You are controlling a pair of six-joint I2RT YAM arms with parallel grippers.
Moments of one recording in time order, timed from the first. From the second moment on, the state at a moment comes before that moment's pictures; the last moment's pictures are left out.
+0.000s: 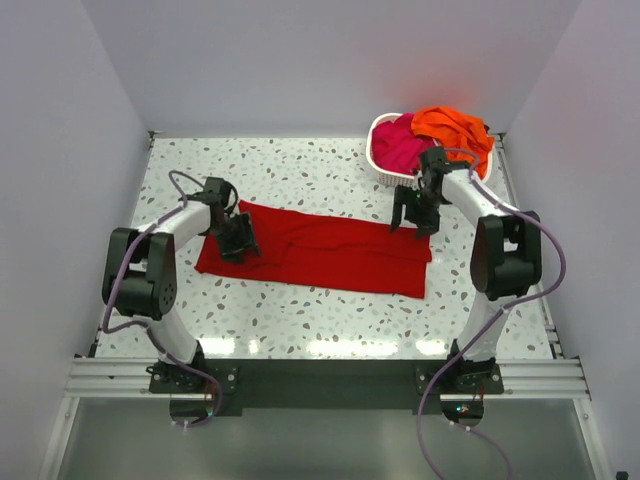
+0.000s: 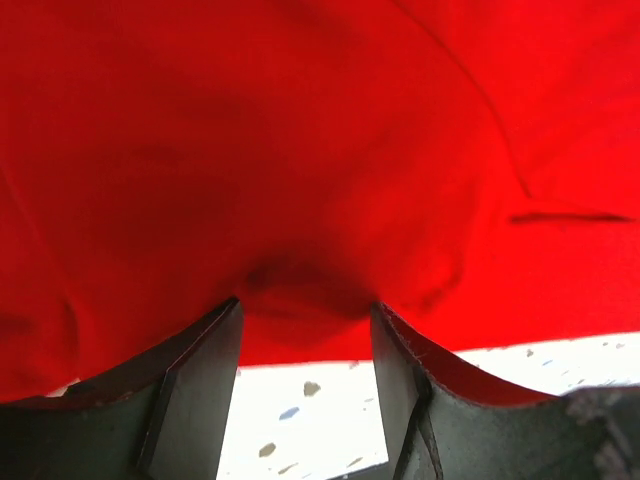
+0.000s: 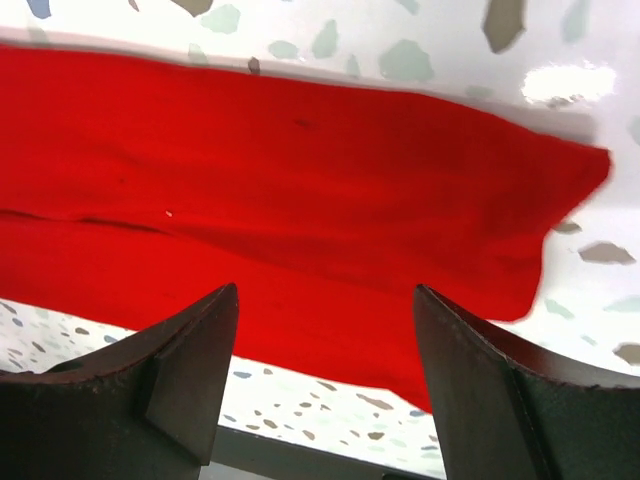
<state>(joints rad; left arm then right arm) -0.13 1.72 1.09 -0.66 0.26 -0.47 0.13 1.89 1.46 -0.91 -0.19 0.31</state>
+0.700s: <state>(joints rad) -0.04 2.01 1.39 -0.72 0.29 -0.43 0.19 1.93 1.31 -0.85 -0.21 0.30</state>
